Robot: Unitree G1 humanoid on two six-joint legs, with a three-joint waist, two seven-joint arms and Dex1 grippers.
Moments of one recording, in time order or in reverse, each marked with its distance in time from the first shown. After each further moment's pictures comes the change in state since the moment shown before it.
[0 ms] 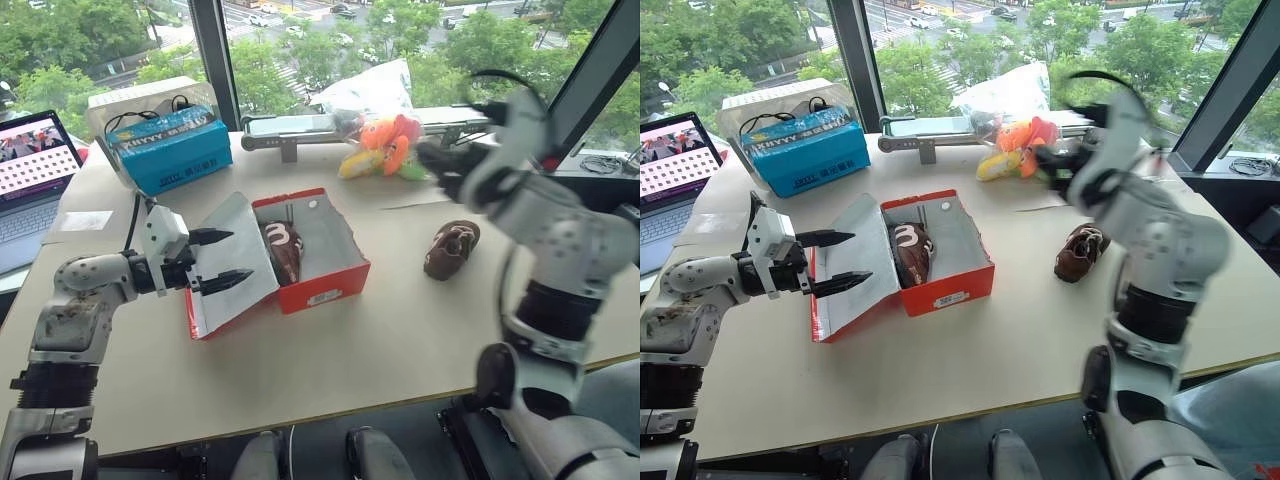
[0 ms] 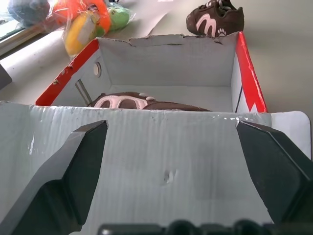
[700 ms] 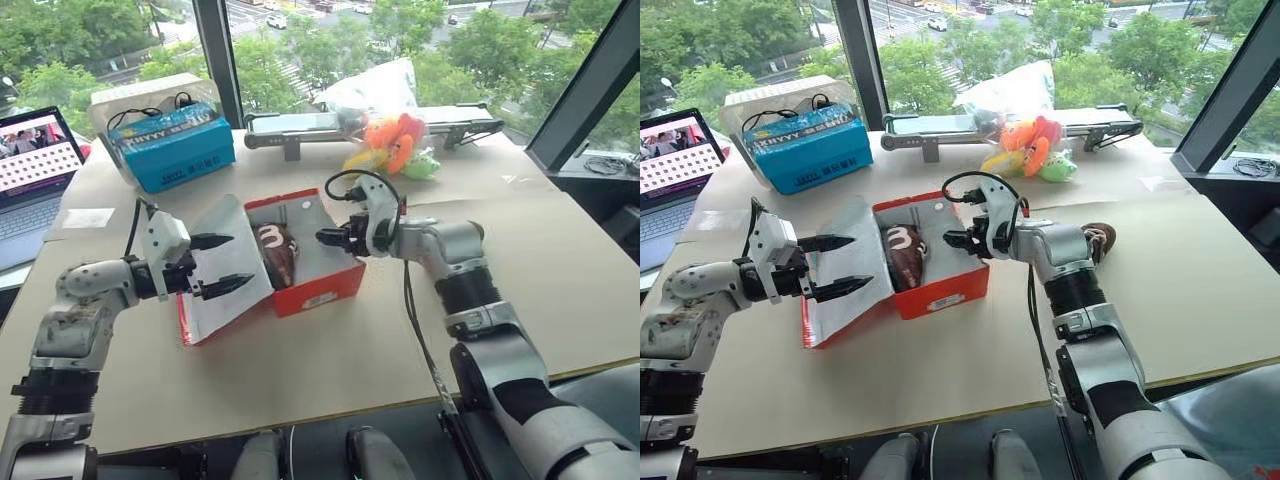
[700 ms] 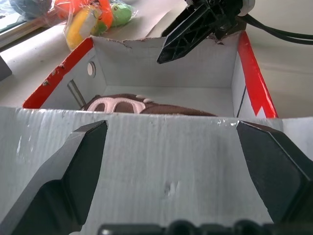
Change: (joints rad) left arm 0.046 0.000 0.007 -0.033 -0.003 0.003 0.025; right arm -0.084 0.007 0.427 0.680 -0.242 -0.351 0.458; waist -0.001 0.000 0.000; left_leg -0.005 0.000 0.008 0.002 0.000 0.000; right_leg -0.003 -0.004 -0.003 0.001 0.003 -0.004
